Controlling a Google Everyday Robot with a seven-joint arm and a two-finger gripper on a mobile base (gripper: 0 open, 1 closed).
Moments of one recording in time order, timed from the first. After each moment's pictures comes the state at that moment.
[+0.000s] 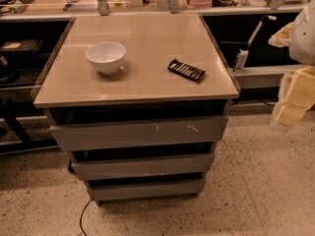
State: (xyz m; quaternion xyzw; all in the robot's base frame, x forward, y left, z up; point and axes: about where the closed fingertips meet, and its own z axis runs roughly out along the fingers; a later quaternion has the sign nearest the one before) arm 0.438 -0.217 0.976 -0.60 0.78 -0.03 0.16
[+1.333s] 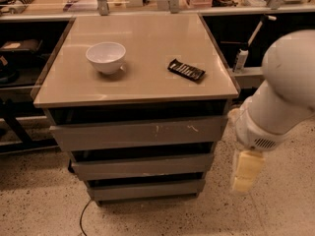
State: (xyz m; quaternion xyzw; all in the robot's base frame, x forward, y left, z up) arm 0.408 -0.181 0.808 -0.63 0.77 0.00 0.10
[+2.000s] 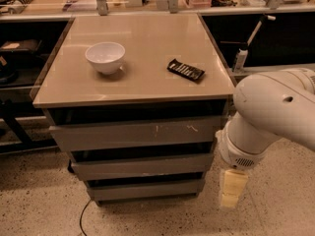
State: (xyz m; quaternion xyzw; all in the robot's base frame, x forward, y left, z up) arm 0.397 -0.165 0.740 -0.65 0.76 0.02 0.06
